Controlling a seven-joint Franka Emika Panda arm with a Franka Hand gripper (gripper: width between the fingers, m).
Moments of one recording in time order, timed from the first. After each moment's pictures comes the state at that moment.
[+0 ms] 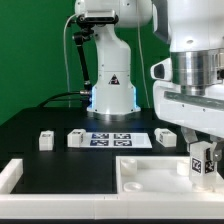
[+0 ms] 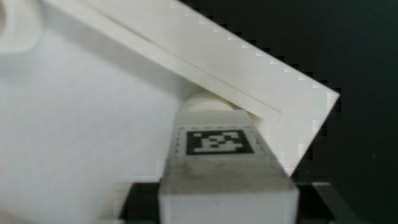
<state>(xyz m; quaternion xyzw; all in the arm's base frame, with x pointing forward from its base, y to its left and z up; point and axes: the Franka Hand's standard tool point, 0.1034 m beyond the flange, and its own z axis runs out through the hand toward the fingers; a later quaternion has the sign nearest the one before) 0.628 0.118 0.083 -0.84 0.54 0.02 0.05</state>
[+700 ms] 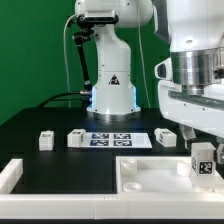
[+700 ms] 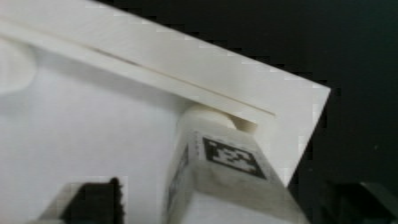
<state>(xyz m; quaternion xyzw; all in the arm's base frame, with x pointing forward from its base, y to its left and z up) 0.629 0.120 0.085 -0.86 0.51 0.02 0.06</state>
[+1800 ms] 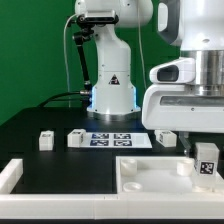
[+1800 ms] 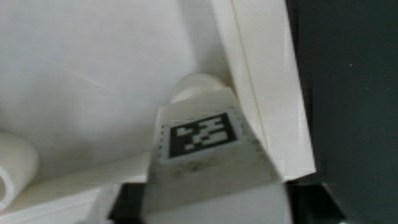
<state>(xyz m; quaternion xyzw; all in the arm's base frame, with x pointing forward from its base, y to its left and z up) 0.634 0.121 0.081 -0.98 0.18 -0.02 0.02</state>
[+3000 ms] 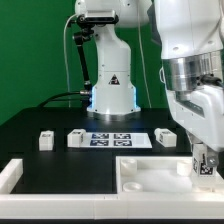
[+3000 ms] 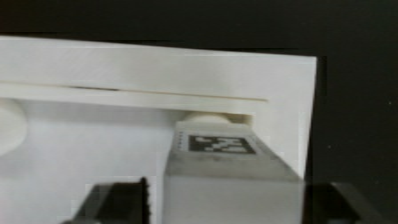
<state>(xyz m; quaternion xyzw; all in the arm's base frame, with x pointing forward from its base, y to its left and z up) 0.627 0.121 0.077 -0.80 0.59 0.03 0.07</state>
